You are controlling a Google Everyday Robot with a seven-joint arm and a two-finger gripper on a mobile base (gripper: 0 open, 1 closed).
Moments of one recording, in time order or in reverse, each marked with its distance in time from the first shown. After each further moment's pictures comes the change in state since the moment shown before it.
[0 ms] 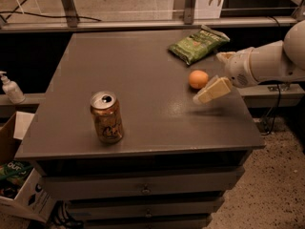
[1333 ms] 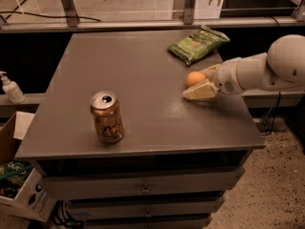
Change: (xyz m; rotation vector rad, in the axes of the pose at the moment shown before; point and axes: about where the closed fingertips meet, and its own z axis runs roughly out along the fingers) arm 0.007 0.012 0.038 -0.032 -0.046 0.084
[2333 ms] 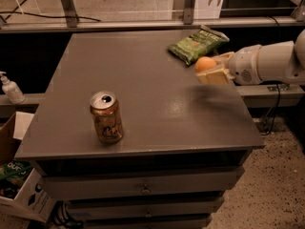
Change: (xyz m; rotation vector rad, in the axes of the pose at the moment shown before) arm -0.031 -0.010 -0.047 0.028 -0.093 -0.006
